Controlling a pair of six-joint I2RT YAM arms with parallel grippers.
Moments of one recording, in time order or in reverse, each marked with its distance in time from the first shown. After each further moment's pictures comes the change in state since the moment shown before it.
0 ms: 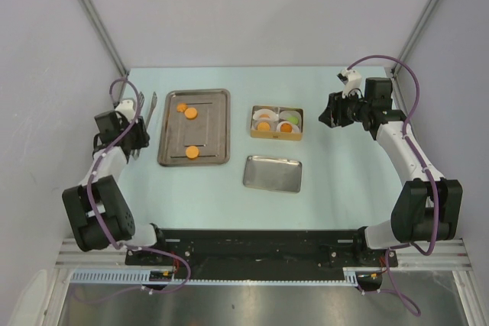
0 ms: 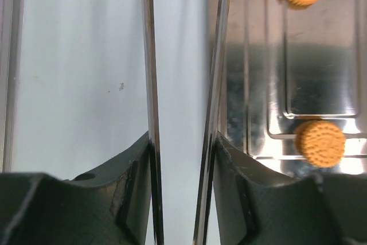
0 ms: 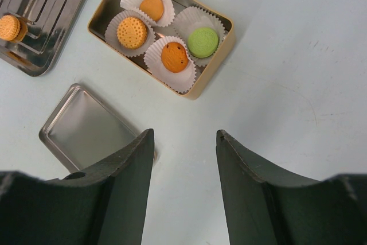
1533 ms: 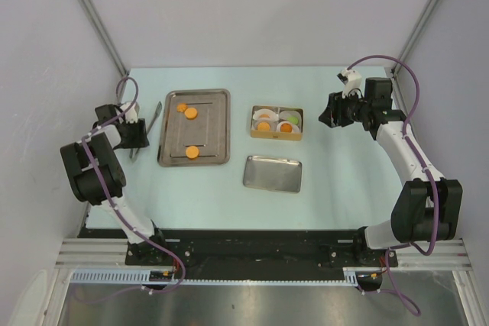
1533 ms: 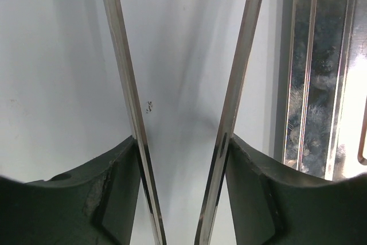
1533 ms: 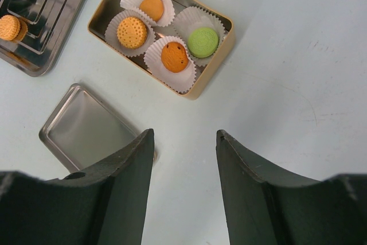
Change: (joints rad) left arm 0.082 0.449 0.270 -0.137 0.010 0.164; right arm 0.000 0.000 0.000 0.000 0.000 0.000
